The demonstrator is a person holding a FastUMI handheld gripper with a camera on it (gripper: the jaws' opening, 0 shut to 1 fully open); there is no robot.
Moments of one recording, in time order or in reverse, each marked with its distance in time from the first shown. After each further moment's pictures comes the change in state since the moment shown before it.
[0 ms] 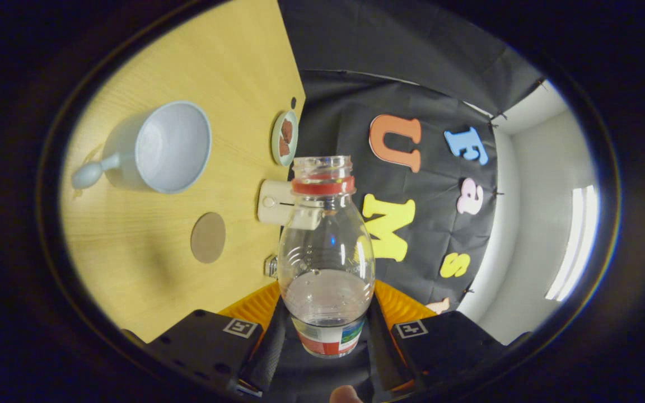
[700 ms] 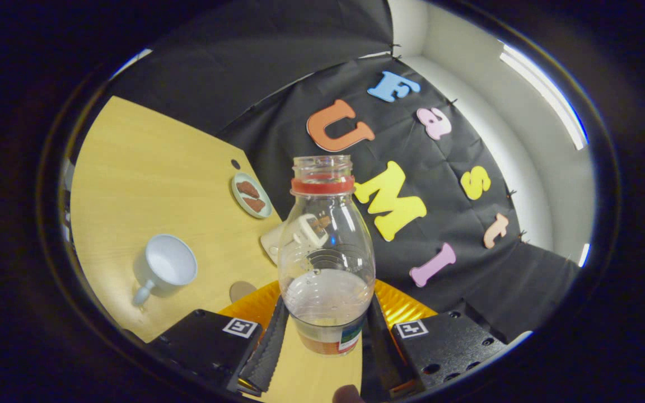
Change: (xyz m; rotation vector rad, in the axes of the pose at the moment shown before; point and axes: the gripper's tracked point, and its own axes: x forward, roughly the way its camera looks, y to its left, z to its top) arm -0.039 -0.039 0.003 0.720 -0.072 0.131
